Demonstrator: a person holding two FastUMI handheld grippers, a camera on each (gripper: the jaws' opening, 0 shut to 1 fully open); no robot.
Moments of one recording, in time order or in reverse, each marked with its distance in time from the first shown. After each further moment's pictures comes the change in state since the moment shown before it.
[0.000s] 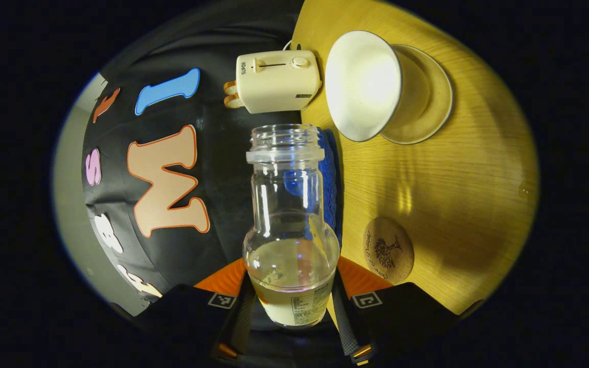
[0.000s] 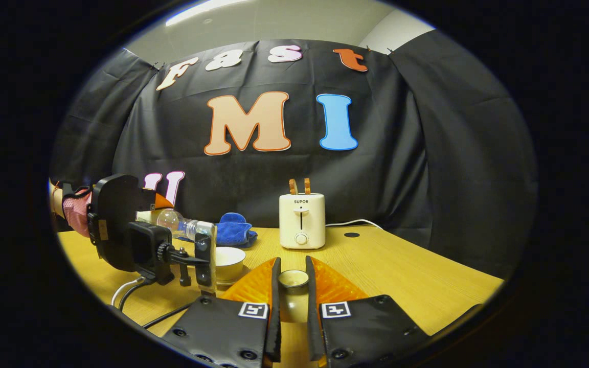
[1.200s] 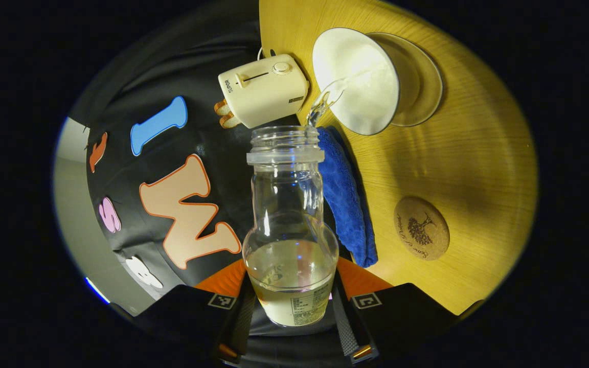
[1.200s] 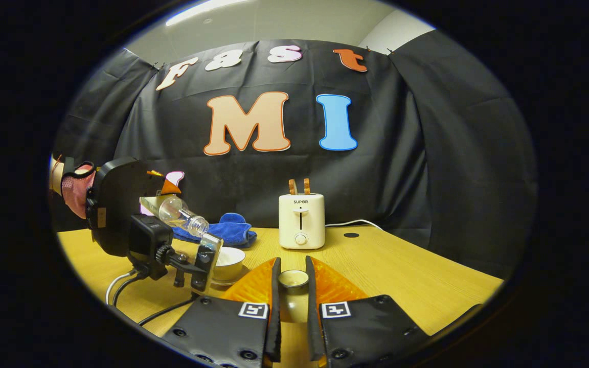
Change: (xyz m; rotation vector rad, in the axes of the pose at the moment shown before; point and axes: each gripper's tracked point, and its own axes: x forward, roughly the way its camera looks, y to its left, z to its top) left arm -0.006 0.044 0.007 0.265 -0.013 0.086; right arm 0.001 -0.001 0.000 -0.001 -0.001 -0.004
